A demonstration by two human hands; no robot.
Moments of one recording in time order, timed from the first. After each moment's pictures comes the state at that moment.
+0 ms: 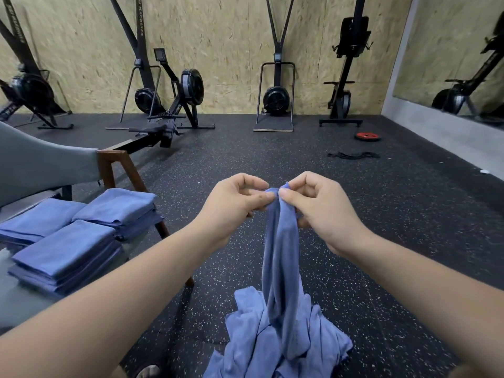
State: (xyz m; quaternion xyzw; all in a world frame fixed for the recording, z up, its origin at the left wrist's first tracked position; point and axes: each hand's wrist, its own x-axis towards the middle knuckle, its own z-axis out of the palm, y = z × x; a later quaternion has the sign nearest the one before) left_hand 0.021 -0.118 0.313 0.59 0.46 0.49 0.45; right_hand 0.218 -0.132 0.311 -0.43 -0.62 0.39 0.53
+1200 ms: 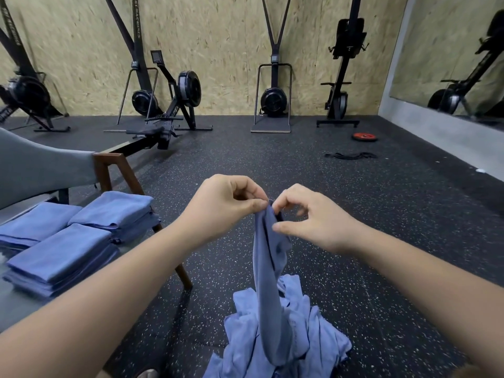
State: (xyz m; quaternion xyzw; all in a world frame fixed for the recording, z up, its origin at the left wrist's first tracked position) left_hand -0.001 -0.125 0.330 0.76 0.46 0.39 0.24; right_hand 0.235 -0.138 0.319 -0.44 -0.81 0.24 0.31
